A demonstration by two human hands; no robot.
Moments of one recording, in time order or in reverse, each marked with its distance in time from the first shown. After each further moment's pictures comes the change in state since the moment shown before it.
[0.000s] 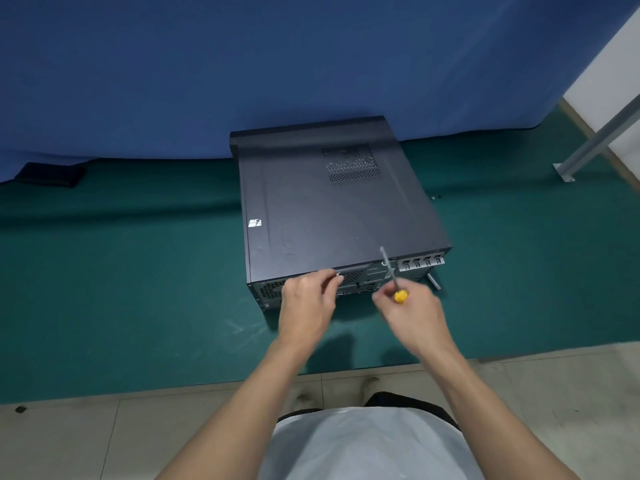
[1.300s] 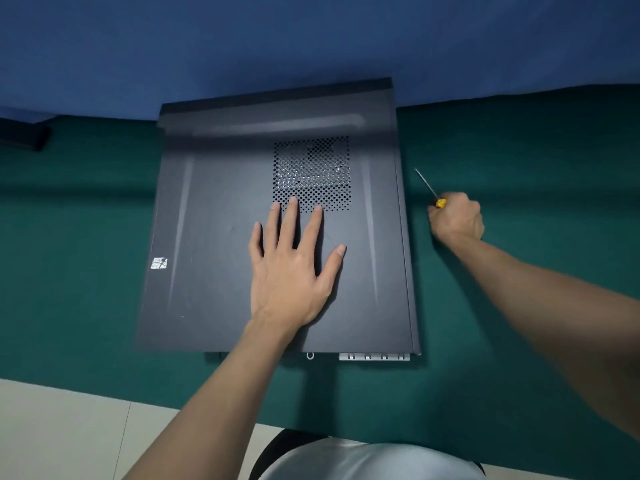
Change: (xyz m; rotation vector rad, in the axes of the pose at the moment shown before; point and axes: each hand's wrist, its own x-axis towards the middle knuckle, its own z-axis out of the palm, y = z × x) left_hand 0.152 0.038 0.116 0.714 -0.176 -0.169; right_hand 0.392 0.078 -0.030 -0.320 -0.003 0.144
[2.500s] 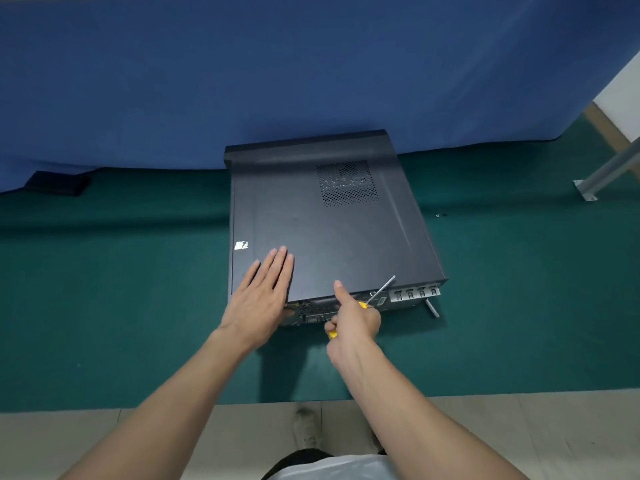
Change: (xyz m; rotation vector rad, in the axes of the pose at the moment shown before) left_hand -0.093 -0.172 -0.016 0.294 -0.072 0.455; right_hand -0.356 -0.095 0.065 1.409 -0.071 0.644
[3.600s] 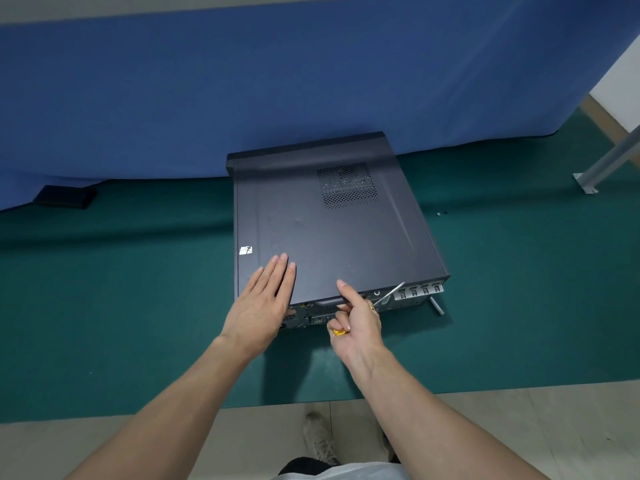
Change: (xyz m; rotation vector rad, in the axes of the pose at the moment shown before) left_hand -0.013 -0.001 -0.006 0.027 0.117 0.082; right_hand 0.016 0.006 -0.007 0.267 -0.237 0.173
